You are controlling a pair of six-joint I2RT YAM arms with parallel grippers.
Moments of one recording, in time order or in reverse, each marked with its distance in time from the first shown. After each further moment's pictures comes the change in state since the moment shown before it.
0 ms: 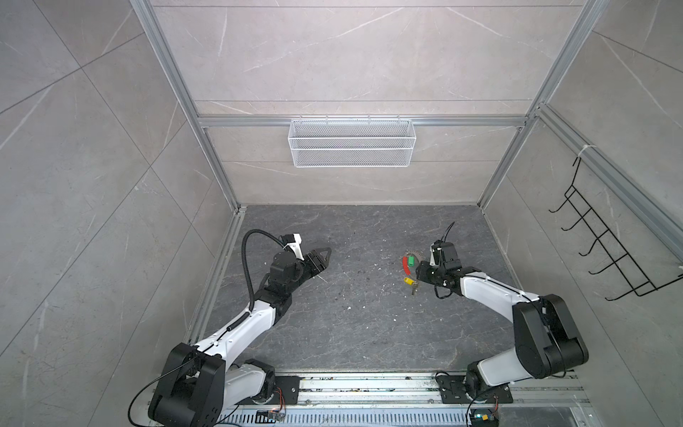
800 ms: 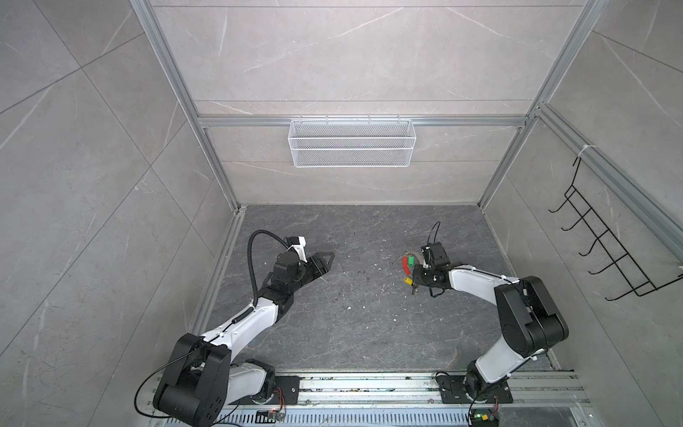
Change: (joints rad) left arm 0.000 0.048 0.000 -0.010 0.053 0.009; right arm 0.027 0.133 0.070 -0.047 0.068 -0.027
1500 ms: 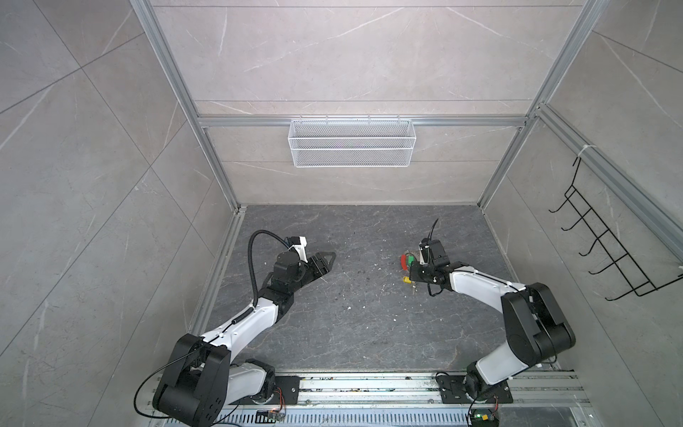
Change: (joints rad) left arm -0.025 -0.011 0.000 0.001 0.011 0.003; right arm 0.057 -0.114 -0.006 0.051 -0.013 -0.090
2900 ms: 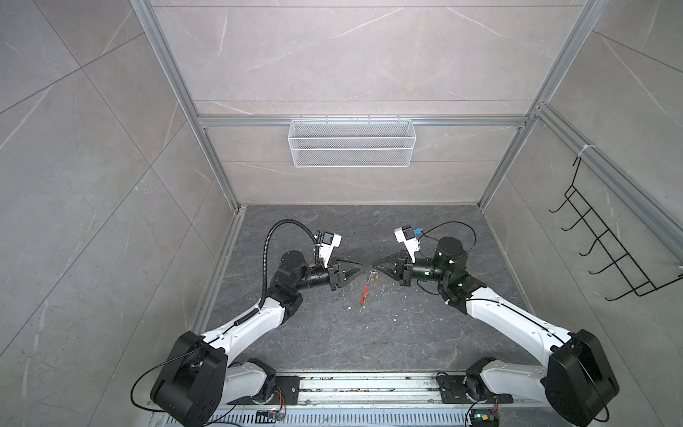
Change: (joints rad) left arm -0.126 0.008 0.045 0.339 0.584 0.137; right arm 0.155 -0.304 -0.087 0.607 -0.964 0.146
